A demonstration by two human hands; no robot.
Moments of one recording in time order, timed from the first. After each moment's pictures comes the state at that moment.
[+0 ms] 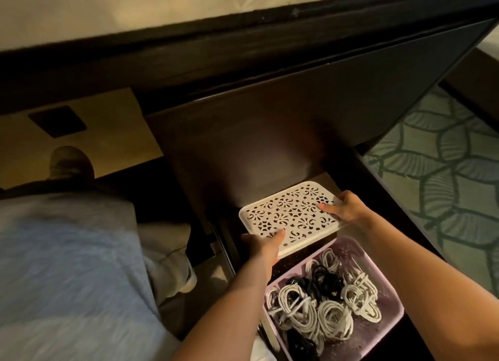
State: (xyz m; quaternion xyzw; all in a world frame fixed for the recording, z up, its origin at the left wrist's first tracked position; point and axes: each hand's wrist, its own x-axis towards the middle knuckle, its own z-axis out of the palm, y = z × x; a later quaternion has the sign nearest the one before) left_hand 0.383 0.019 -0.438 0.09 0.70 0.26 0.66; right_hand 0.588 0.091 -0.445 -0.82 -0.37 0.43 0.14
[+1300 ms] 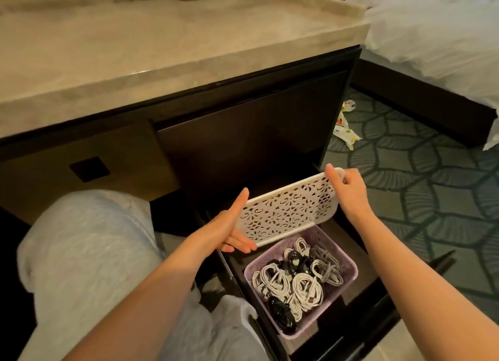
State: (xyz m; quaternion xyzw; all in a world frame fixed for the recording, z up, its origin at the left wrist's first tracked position) left_hand 0.325 -0.039 -0.273 0.51 0.61 0.06 0.60; right_hand 0.588 -0.016 -0.299 -0.67 -0.50 0.26 0.49
